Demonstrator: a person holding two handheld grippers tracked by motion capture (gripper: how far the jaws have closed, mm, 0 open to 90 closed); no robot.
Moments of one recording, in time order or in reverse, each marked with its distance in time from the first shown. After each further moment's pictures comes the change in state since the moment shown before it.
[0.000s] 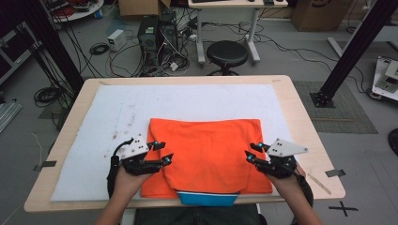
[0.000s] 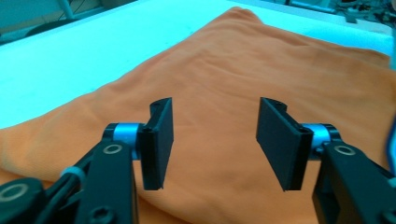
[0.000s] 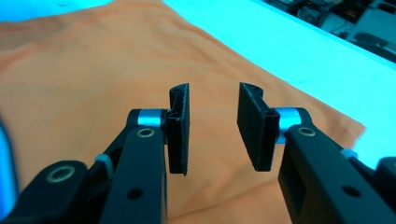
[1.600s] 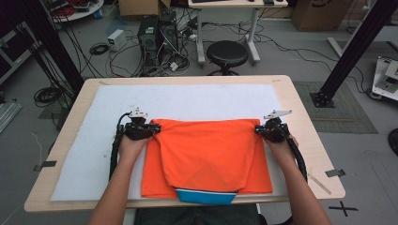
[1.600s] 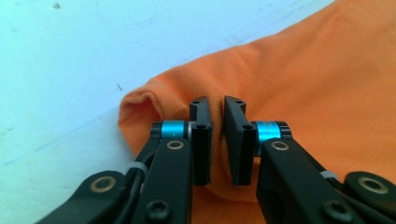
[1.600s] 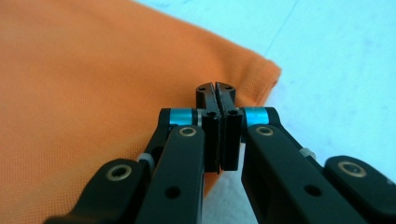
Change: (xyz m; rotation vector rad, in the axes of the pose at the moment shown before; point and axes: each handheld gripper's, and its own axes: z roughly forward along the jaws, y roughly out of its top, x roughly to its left) left arm 0.113 -0.010 0.057 0.204 0.149 -0.214; right arm -0.109 -0.017 0.093 0.280 -0.131 0.193
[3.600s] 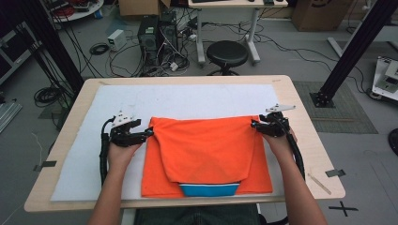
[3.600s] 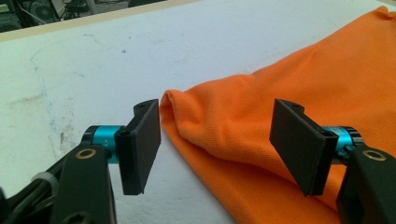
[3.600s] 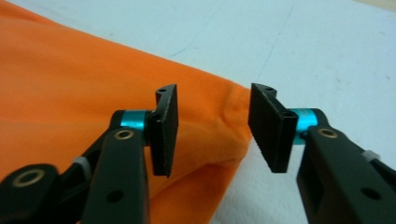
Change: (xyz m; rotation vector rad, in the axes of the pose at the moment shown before) left arm -0.010 -0.013 -0.050 -0.172 0.111 0.013; right arm -0.003 0.016 -0.004 -0.103 -0.023 0.065
